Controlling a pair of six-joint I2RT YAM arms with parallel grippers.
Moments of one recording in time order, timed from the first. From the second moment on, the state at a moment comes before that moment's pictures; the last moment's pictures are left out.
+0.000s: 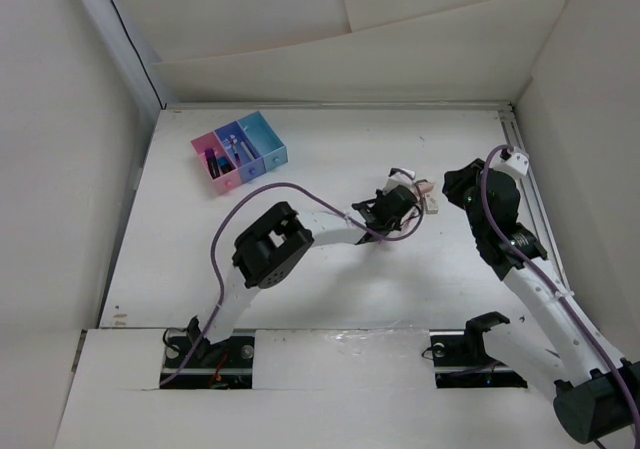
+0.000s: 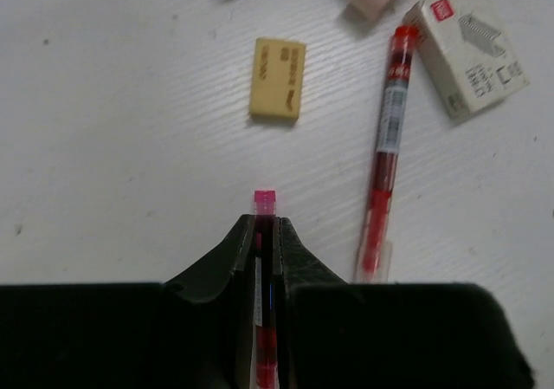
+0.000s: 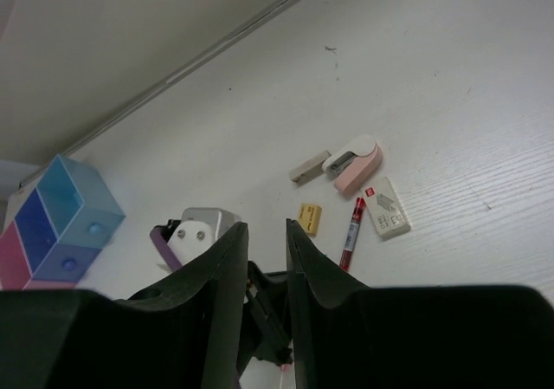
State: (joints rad) left arm -1.02 2.25 1.60 -0.06 -0.42 -0.45; right arm 0.30 0.87 0.77 -0.17 0.36 0.65
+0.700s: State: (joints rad) left arm -0.21 1.73 1.36 -0.04 -0.16 -0.68; right arm 0.32 0.88 0.75 -0.14 0.30 0.64
